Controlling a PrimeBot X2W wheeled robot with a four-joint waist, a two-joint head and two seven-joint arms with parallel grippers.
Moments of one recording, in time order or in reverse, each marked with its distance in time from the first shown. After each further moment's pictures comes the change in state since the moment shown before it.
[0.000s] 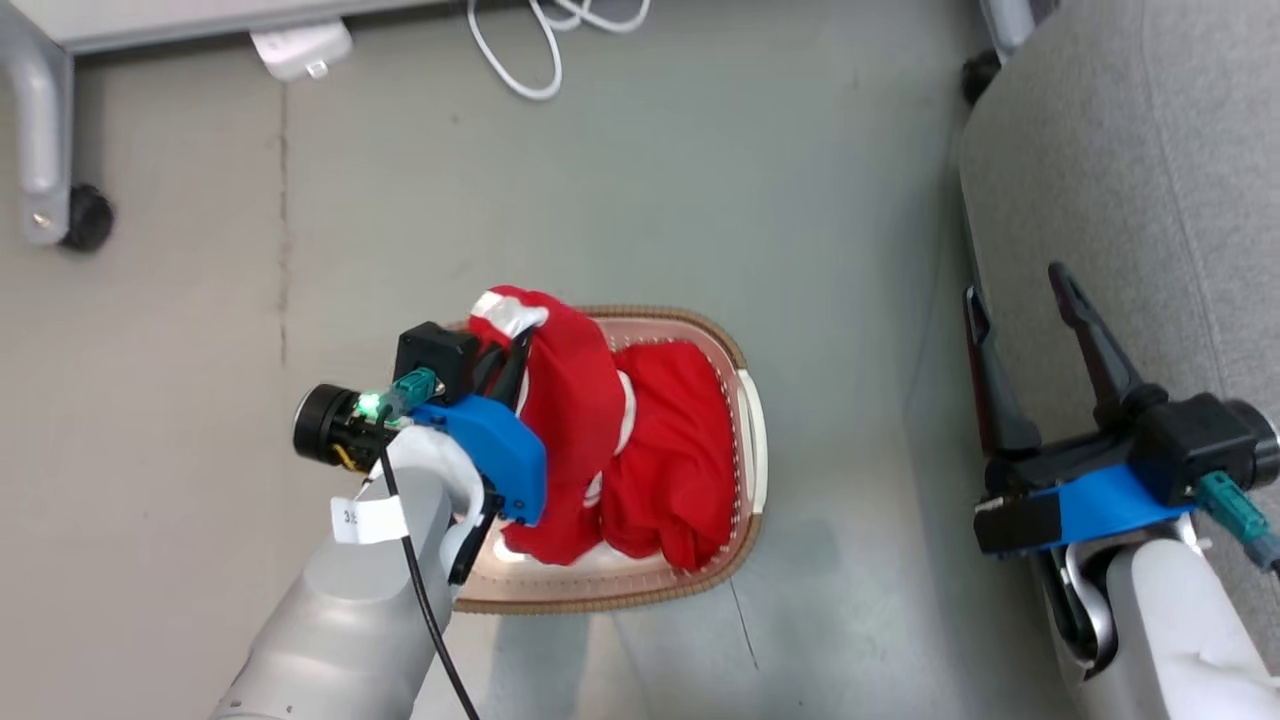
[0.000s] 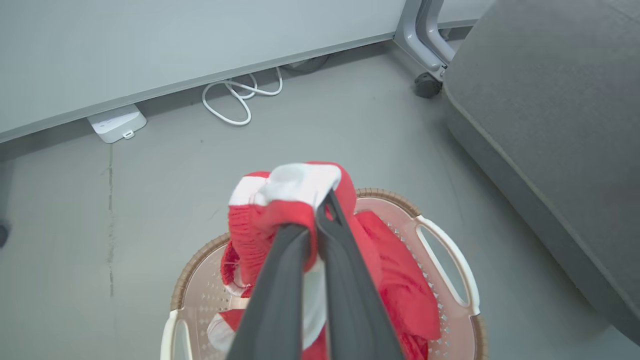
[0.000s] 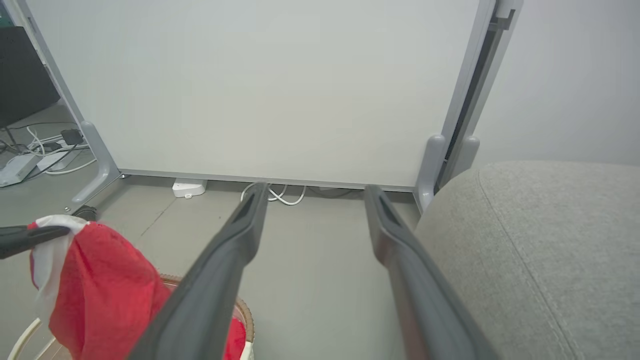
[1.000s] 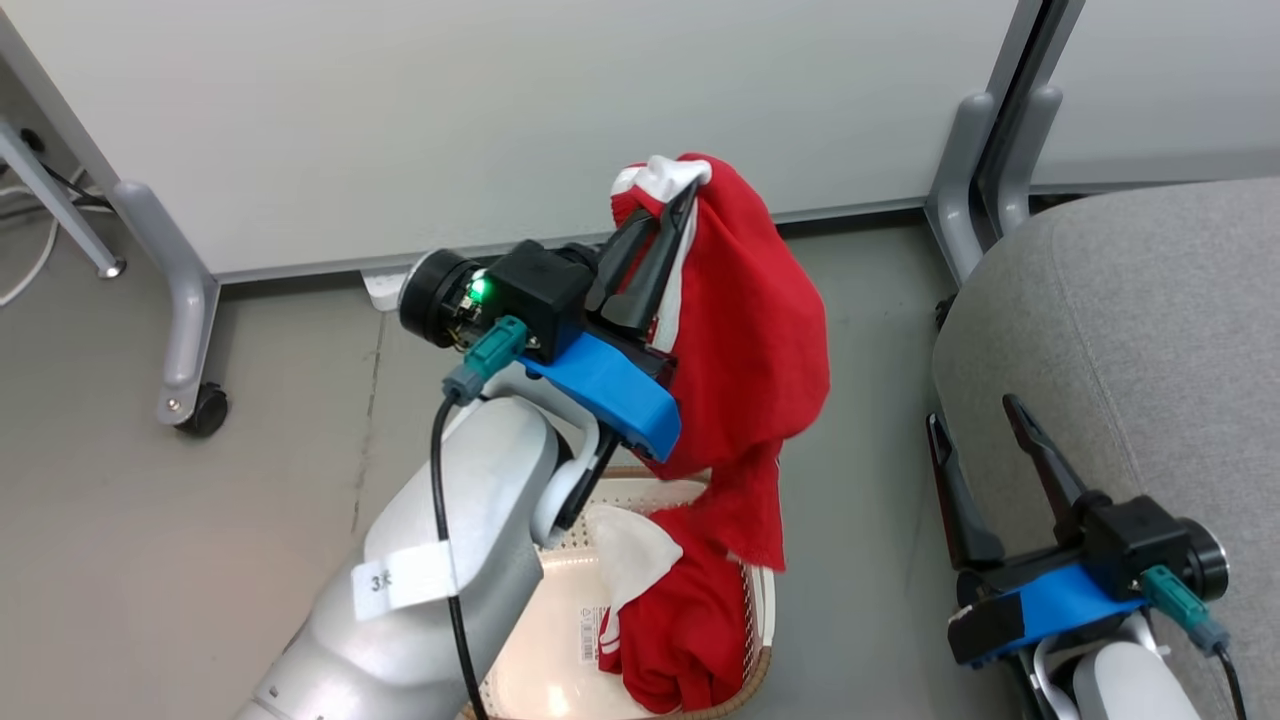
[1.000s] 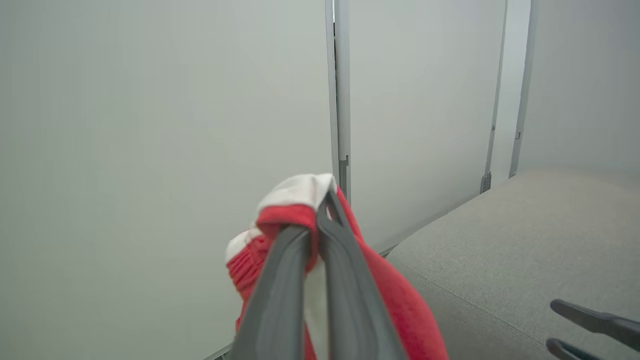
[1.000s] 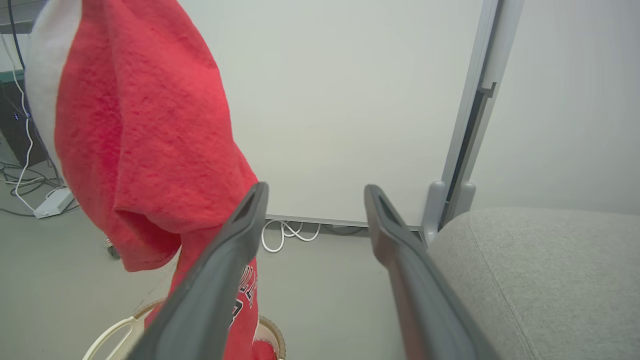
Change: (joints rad) left arm 0.027 -0.001 -0.067 -0.561 -0.019 0.053 -0.003; right arm 0.158 0.033 0.016 0.048 -0.001 0.000 0.000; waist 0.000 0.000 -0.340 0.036
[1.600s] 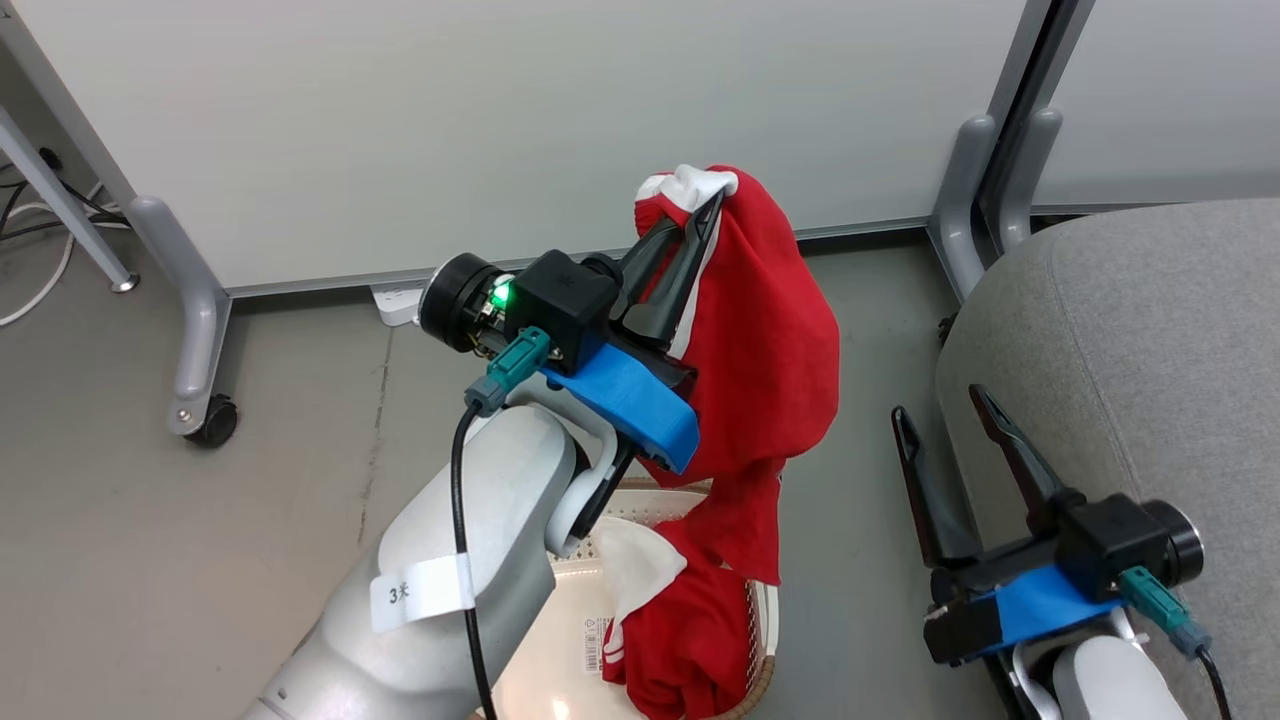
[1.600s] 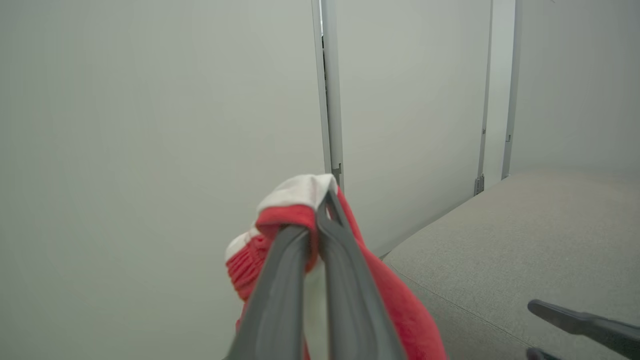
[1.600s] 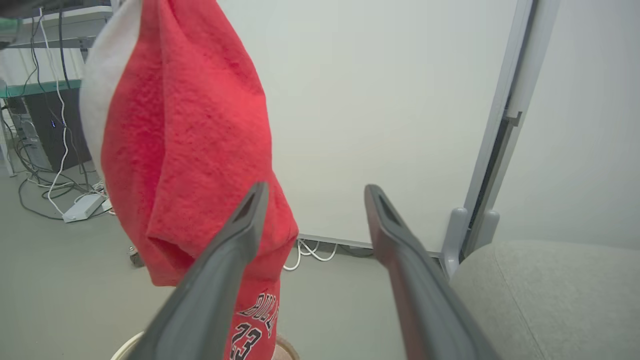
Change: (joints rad) left arm -0.003 0.001 -0.054 -0.029 -0.021 0.023 0.000; right arm 0.019 0.003 0.047 -0.041 0.000 0.000 0.000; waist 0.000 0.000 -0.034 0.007
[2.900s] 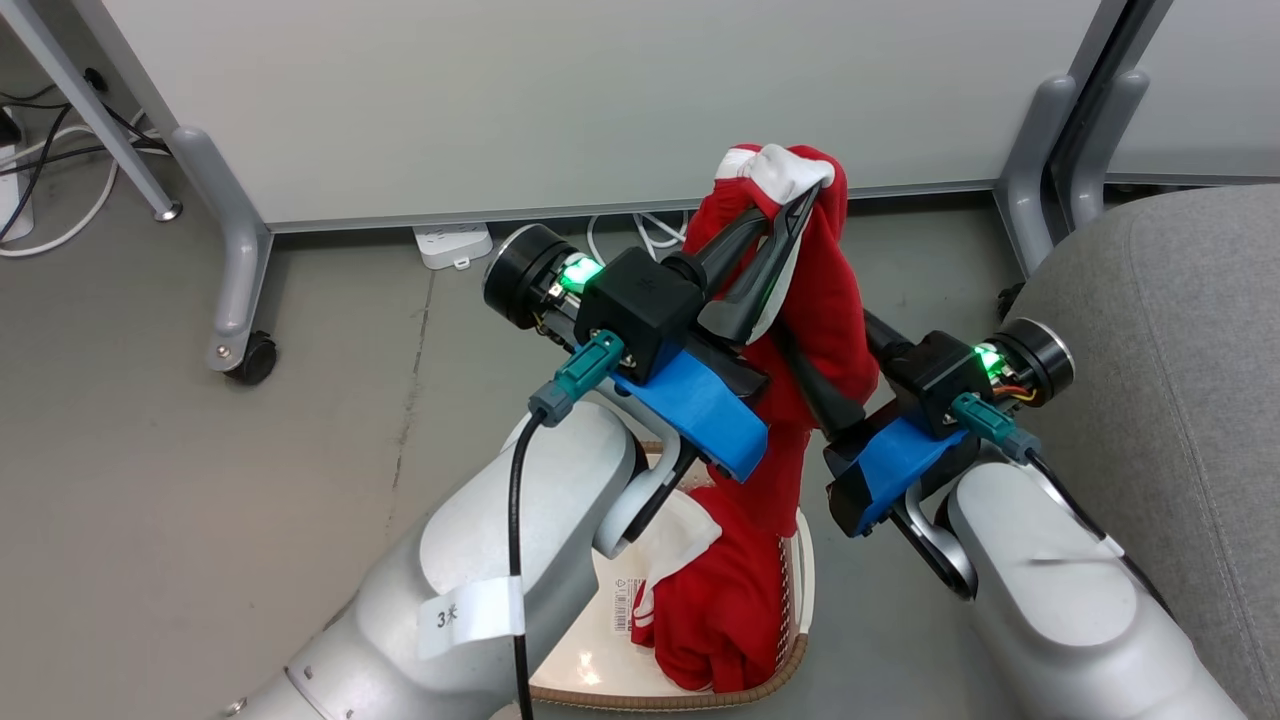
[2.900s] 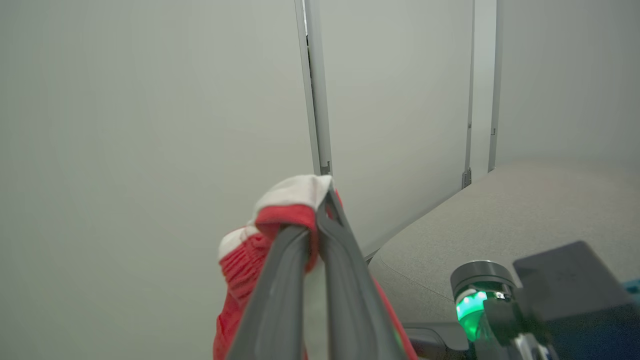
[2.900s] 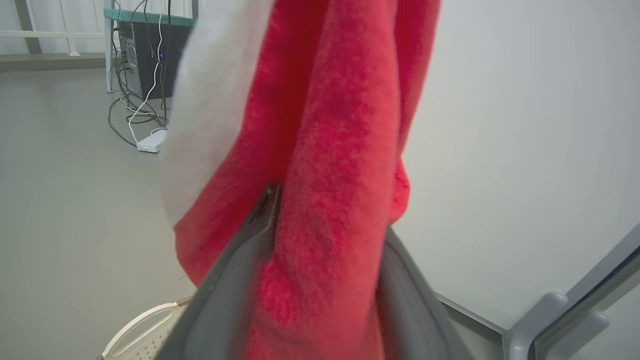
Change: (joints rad) left arm -0.058 -0.001 -0.127 -0.076 -0.043 0.035 0.000; right arm -0.454 -0.082 0.353 0.365 0.029 0.000 0.000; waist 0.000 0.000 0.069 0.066
